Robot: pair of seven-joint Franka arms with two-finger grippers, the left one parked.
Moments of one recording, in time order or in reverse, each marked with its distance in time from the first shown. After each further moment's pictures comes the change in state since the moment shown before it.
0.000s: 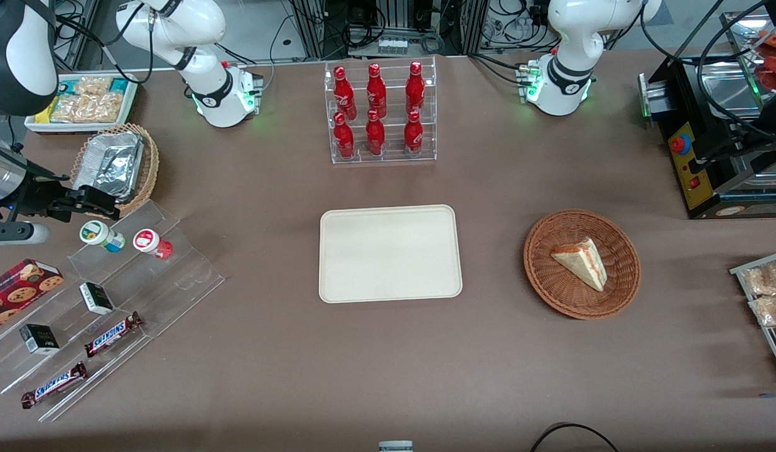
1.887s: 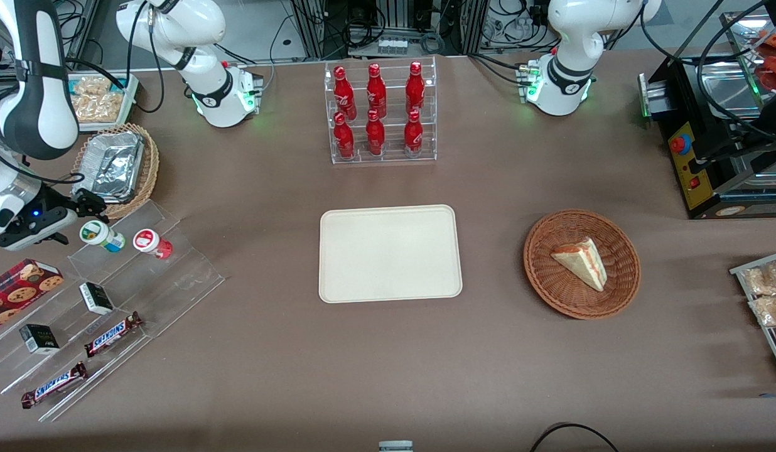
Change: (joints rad) arm -0.019 -0.087 -0.251 -0.563 -0.016 0.600 -0.834
